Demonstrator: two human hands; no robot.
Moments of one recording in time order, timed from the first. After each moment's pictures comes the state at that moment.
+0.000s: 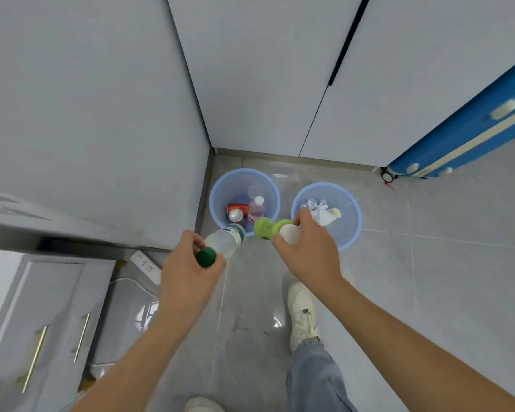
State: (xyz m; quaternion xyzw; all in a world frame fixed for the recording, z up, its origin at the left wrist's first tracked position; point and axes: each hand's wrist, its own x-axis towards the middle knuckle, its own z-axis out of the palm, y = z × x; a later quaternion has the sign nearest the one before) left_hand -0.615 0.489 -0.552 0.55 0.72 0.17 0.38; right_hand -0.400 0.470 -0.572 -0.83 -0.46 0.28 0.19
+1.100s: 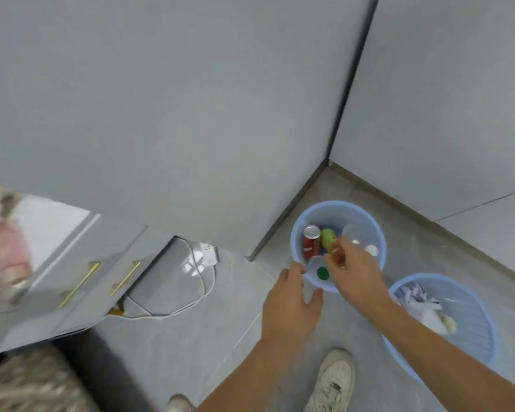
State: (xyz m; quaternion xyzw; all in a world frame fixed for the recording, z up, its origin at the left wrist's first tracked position) left_hand -0.552 0.549 -0.687 0.45 0.79 0.13 0.41; right_hand -0.426 0.639 -0.719 -0.64 -0.65 0.40 0.07
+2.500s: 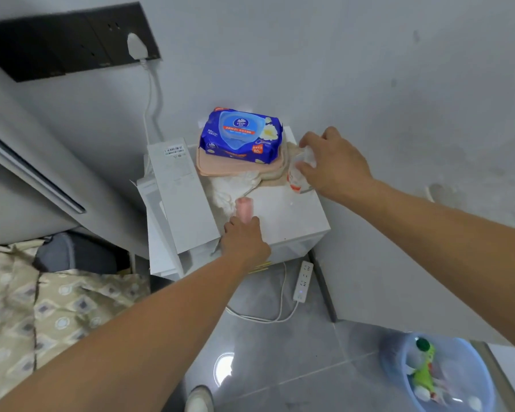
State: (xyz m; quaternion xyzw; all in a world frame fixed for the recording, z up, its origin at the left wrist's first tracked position) left_hand -1.020 0.463 -0.593 0.28 0.92 0.02 0.26; right_hand -0.975 0.649 -0.471 -0.28 -0.95 0.14 0.02
